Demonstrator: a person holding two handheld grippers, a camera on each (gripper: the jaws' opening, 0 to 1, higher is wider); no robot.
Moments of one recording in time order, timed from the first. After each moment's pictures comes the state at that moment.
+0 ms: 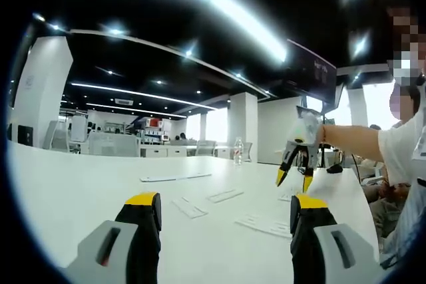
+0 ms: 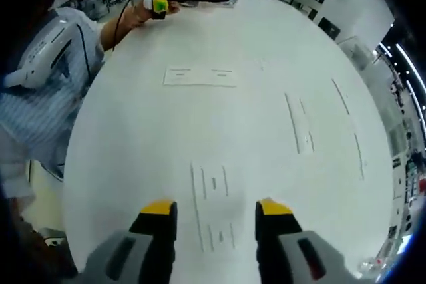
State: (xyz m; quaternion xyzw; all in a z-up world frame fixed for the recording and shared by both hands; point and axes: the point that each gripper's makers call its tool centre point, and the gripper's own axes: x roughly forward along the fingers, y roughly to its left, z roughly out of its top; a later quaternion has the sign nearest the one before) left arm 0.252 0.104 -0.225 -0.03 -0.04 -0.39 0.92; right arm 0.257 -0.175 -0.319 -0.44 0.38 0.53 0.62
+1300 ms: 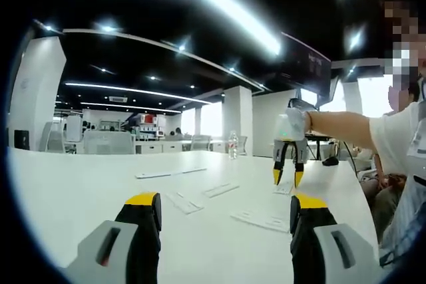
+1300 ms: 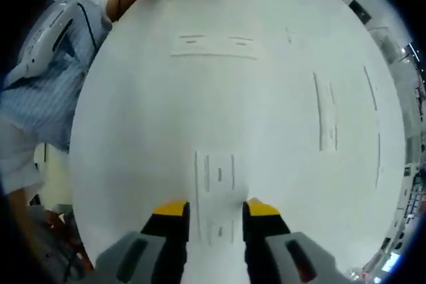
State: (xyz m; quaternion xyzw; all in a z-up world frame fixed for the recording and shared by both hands) left arm 0.245 0.096 -0.232 -0.01 -0.03 -0.40 0.91; right arm 0.250 -0.182 -0.333 -0.50 0.46 0.53 0.52
